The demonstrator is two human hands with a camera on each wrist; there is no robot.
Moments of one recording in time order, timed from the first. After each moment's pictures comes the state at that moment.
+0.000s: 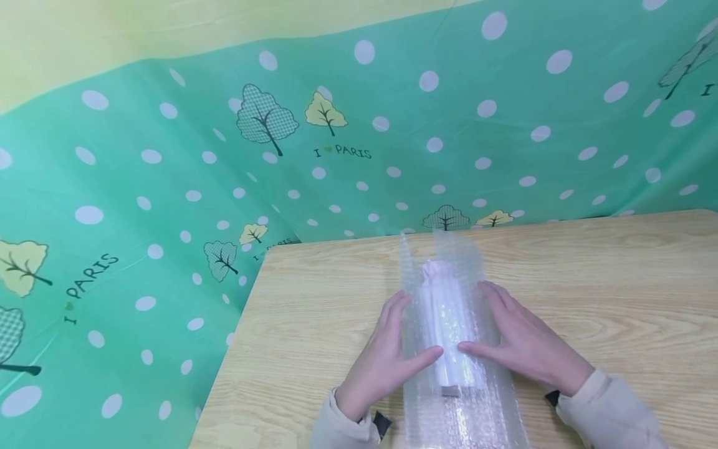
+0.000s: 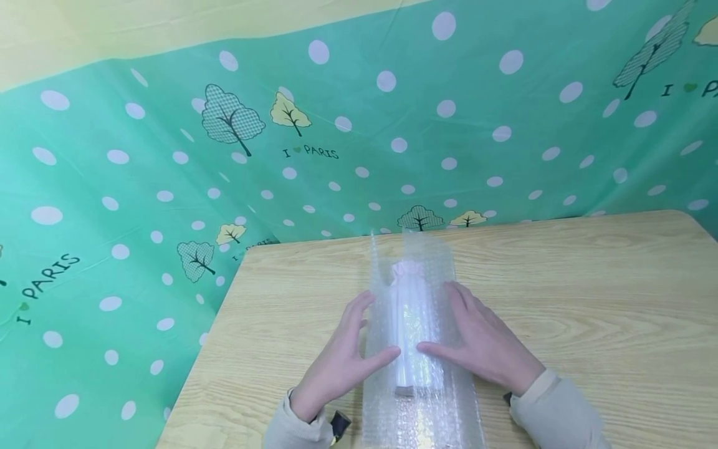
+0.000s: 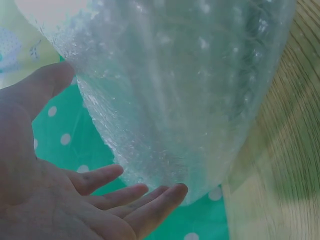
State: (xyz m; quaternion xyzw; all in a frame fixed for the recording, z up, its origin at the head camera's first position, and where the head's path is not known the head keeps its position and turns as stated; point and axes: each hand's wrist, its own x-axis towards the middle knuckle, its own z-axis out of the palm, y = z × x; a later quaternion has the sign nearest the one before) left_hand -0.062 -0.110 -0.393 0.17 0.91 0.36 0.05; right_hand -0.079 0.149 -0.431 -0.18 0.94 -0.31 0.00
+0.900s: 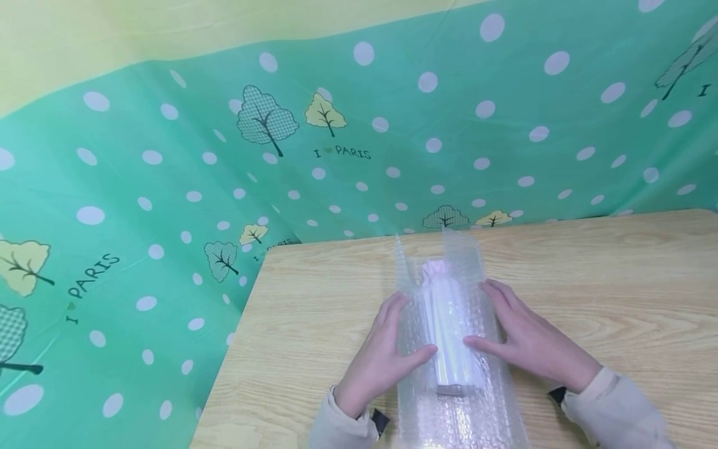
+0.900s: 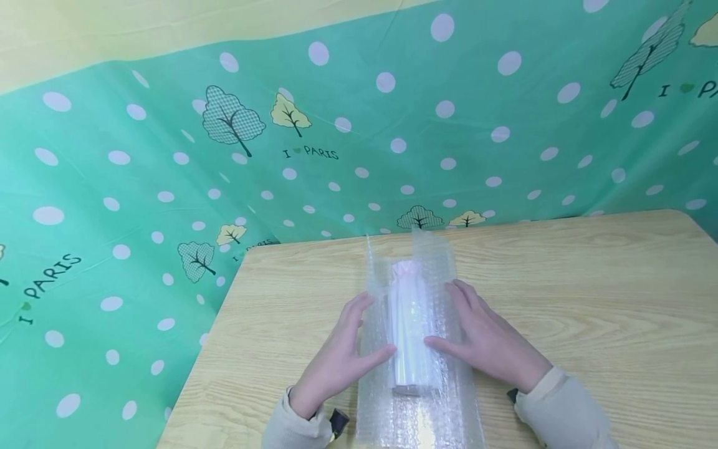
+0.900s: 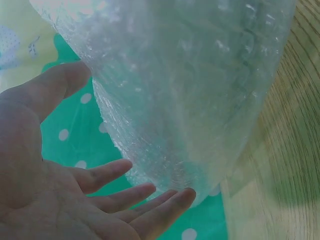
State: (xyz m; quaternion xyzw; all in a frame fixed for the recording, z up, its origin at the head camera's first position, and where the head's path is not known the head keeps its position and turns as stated) left_hand -0.064 -0.115 -0.396 0.16 0.92 0.36 0.06; right_hand -0.077 0.157 -0.424 -0.19 0.93 -0.31 0.01
